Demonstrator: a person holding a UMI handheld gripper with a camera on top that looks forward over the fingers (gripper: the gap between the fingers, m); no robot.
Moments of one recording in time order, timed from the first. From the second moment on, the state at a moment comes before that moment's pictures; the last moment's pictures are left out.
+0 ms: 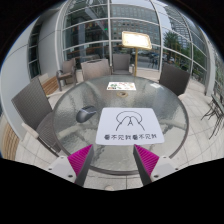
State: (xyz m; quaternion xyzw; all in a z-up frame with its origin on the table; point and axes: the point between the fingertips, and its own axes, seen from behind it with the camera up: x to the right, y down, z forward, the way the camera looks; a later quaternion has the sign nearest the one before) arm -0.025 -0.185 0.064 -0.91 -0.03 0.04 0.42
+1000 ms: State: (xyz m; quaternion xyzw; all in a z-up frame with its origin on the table) arm -0.216 0.054 -0.019 -0.94 -0.08 0.04 0.34
